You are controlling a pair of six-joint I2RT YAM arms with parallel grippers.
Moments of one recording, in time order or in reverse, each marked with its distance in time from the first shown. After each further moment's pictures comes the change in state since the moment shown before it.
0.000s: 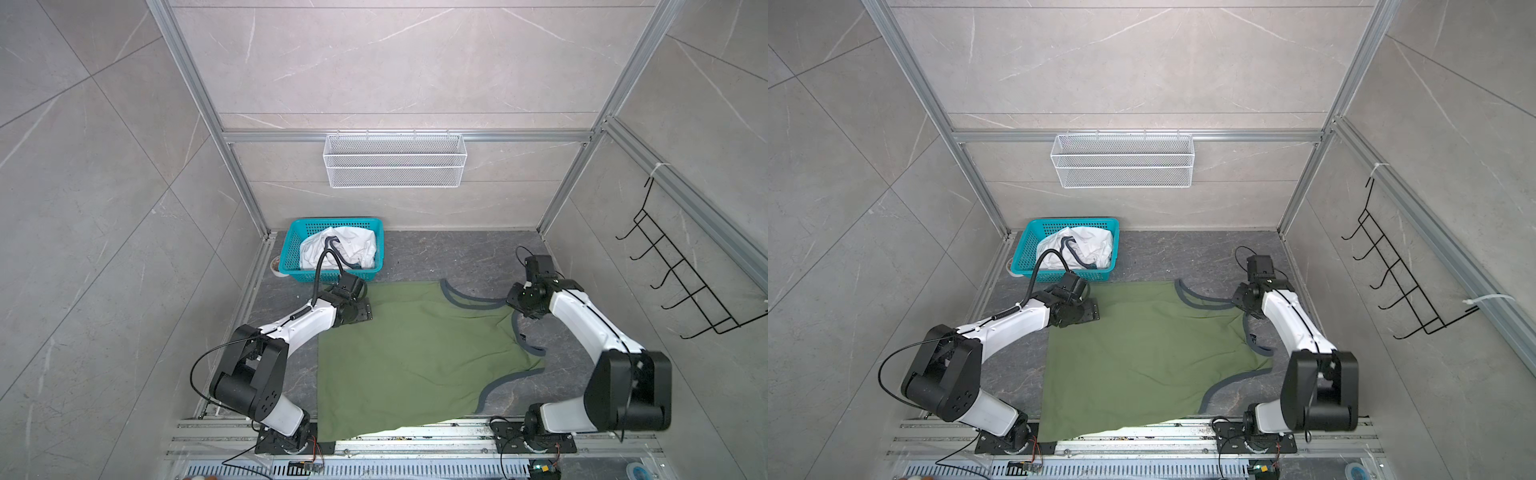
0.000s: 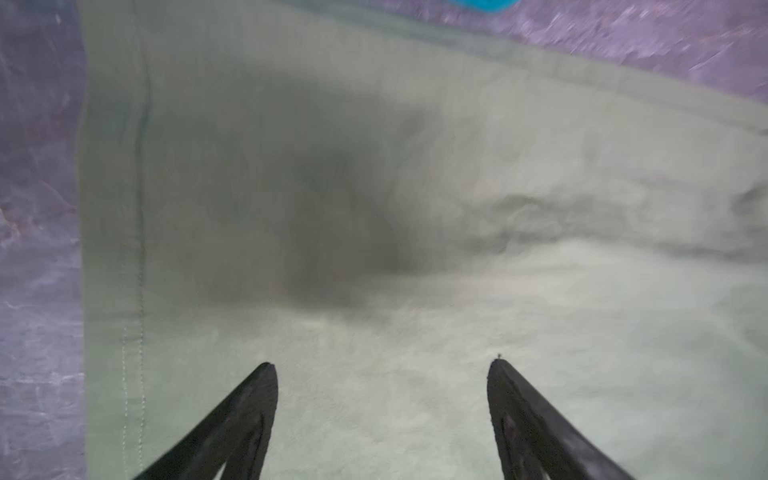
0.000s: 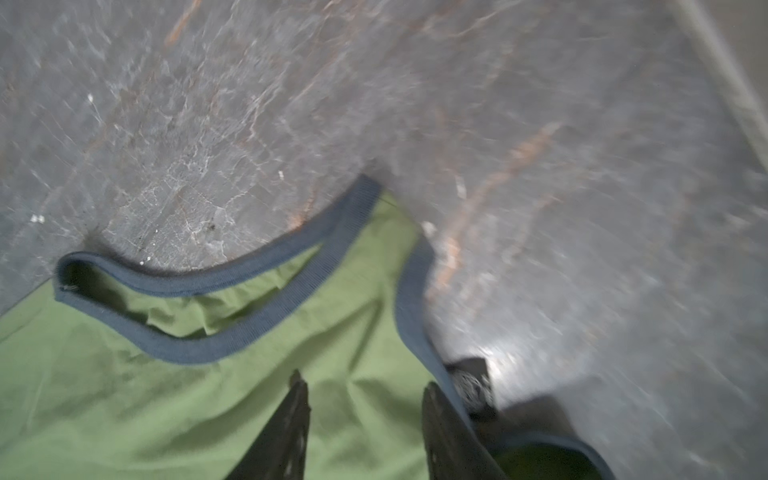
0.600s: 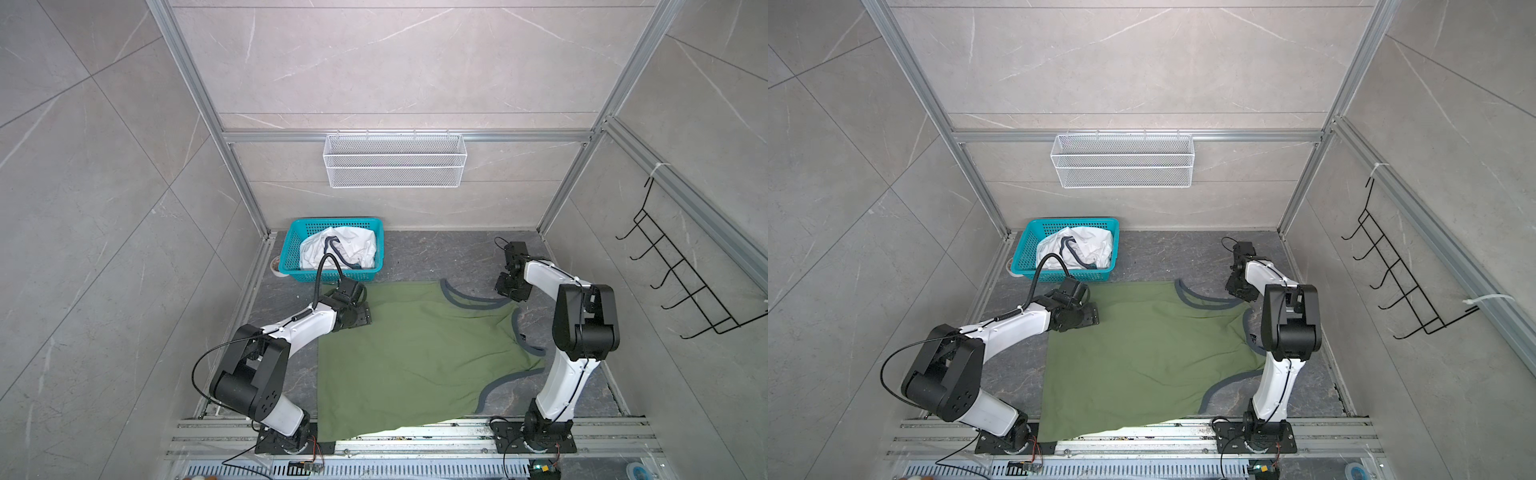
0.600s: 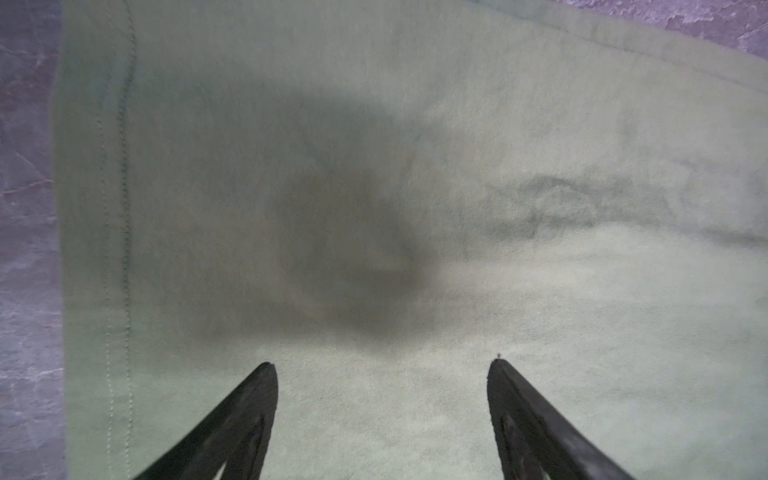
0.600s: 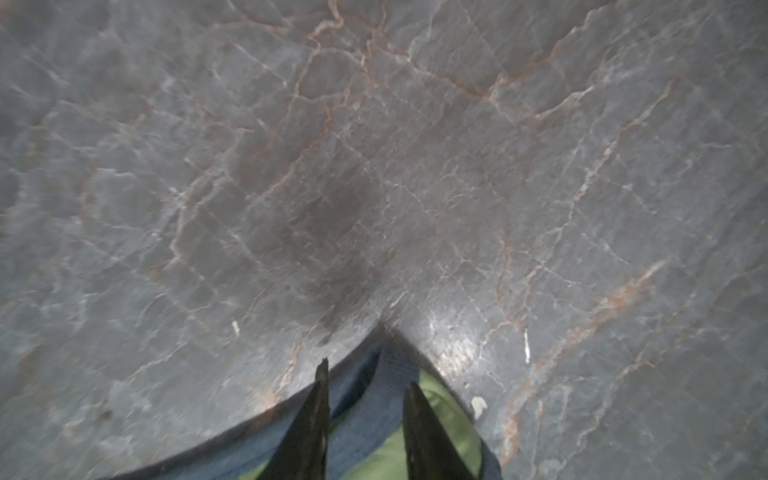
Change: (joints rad) left arm 0.000 0.001 -0.037 0.042 -0.001 -0.014; right arm 0.000 0.439 0.282 0.003 0.129 -0.026
